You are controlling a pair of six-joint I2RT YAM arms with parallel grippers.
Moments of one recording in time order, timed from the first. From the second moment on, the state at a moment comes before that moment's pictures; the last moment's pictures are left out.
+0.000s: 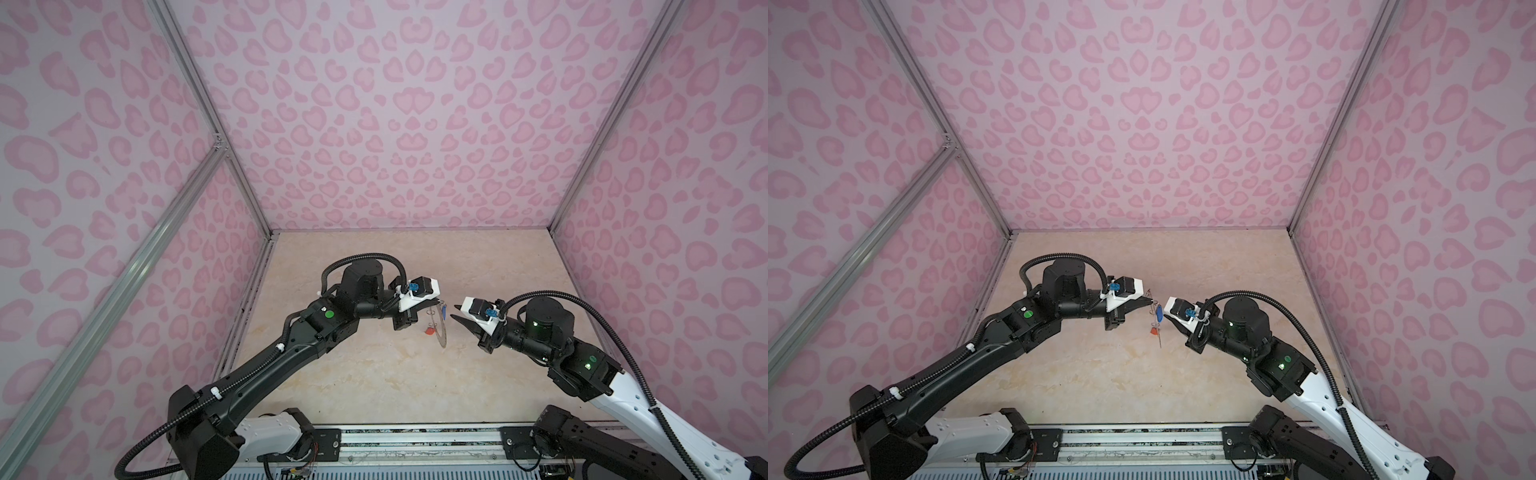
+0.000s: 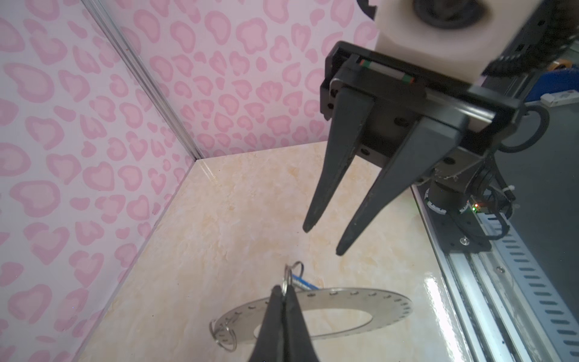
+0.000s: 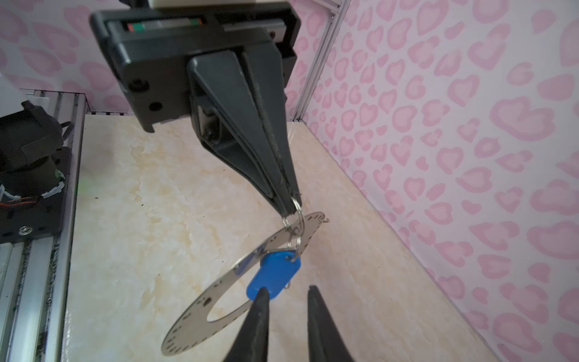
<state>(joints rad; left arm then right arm) -0.76 1.23 1.12 -0.21 0.58 0.45 0.74 0.78 0.83 -0.29 -0.19 -0.40</state>
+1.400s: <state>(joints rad) -0.75 1.20 1.03 0.00 0.54 0.27 0.74 0.91 0.88 -0.17 -0.19 -0.34</state>
